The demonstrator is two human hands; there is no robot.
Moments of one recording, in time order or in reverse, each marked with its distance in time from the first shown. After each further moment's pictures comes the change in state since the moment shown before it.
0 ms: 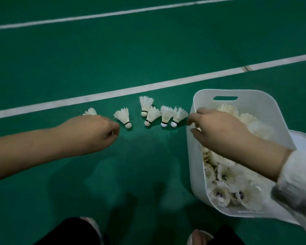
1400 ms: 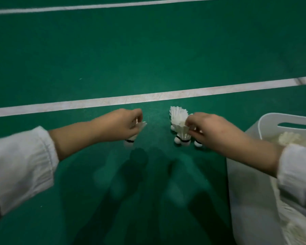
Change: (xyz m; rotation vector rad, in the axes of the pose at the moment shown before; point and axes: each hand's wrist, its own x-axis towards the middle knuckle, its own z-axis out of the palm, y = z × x) left_hand 0.098 -0.118 0.057 -0.364 0.023 -0.049; right_hand 0.154 -0.050 0.045 0.230 -0.049 -0.217
